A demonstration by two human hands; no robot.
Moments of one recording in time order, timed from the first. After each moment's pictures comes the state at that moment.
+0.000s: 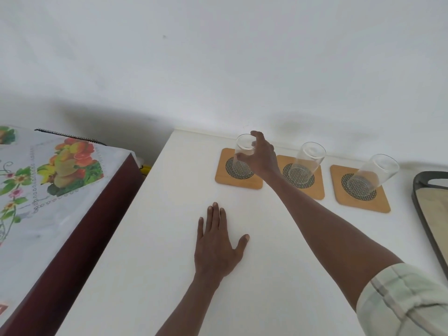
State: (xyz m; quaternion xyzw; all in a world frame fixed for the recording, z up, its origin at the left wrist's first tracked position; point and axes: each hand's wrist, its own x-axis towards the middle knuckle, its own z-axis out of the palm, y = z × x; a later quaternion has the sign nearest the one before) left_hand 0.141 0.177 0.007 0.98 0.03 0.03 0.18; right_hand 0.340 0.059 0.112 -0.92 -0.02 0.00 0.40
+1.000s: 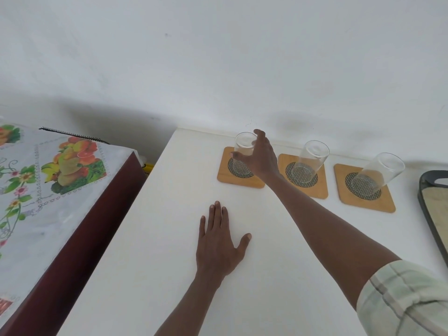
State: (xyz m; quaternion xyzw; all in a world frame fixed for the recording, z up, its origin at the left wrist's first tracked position) left_hand 0.141 0.176 0.006 0.98 0.03 0.03 0.18; right_hand 0.344 0.066 0.100 -0.92 -0.02 -0.03 0.38
